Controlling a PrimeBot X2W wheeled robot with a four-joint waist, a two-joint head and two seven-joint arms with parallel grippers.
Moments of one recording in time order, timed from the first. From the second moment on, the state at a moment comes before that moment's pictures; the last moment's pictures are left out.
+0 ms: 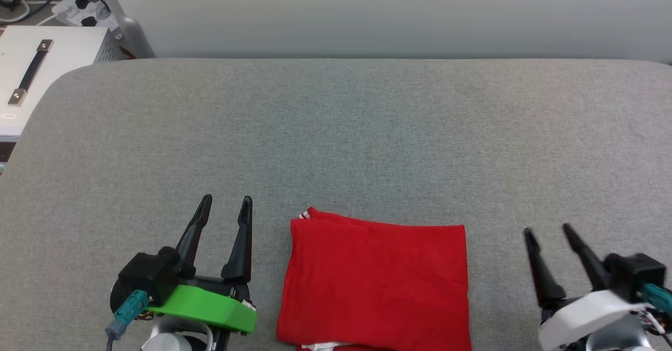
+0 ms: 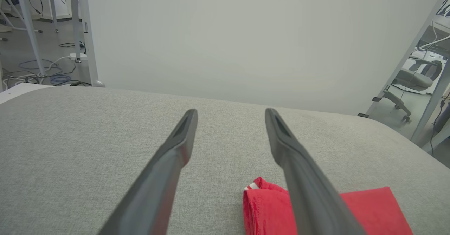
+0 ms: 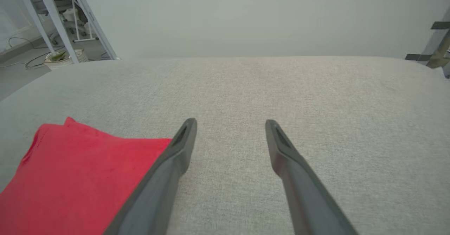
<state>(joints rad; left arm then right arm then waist) -0.01 0.12 -0.13 0.03 -0.34 -0.13 -0.26 0.07 -0.20 0.04 -0.01 0.28 0.13 -0.10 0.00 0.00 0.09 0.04</state>
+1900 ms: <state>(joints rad) -0.10 0.15 -0.25 0.04 -0.33 -0.13 -0.26 -0.19 -0.60 0.40 -0.11 0.41 0.13 0.78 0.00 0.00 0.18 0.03</state>
